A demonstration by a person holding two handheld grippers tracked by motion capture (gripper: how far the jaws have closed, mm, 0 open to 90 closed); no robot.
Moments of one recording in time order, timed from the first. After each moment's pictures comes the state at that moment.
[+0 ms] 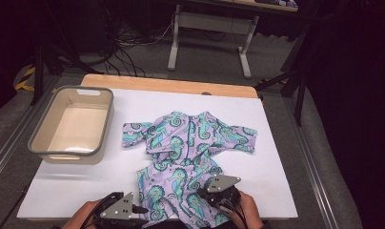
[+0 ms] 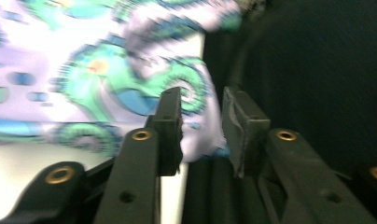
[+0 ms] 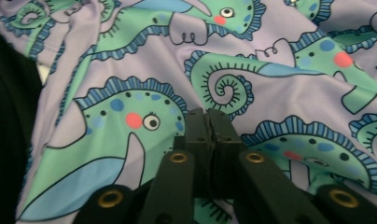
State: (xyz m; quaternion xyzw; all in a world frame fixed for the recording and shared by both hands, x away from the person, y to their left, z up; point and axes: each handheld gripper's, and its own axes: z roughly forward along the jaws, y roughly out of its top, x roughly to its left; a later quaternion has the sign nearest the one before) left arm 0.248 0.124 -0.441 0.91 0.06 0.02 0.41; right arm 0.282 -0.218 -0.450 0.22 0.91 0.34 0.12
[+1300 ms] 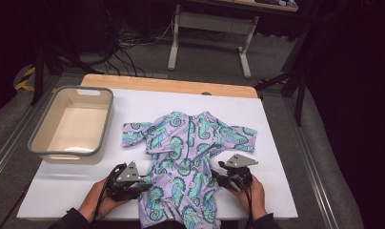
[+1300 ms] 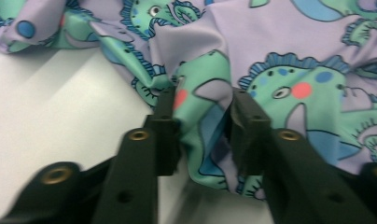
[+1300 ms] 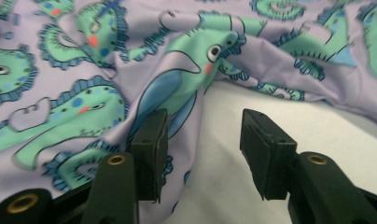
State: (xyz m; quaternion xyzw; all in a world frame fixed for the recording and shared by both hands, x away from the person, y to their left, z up) left arm 0.310 0.113 -0.465 0.89 0.22 0.07 0.39; right arm 0.333 -0.260 -0.450 0.37 0.84 0.35 0.19
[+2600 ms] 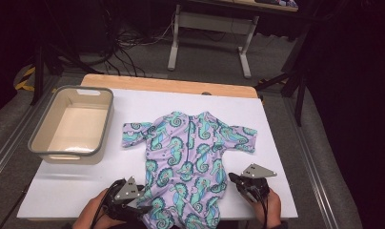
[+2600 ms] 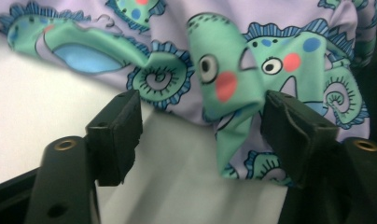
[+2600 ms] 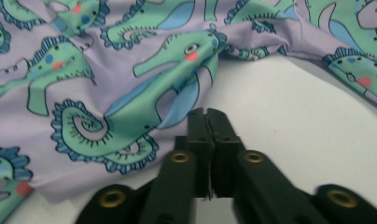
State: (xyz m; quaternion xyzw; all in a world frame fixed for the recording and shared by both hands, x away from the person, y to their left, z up) left arm 0.269 0.109 -0.465 0.90 0.20 0.06 0.38; right arm 0.299 -0.300 -0.445 0.38 0.83 0.35 0.21
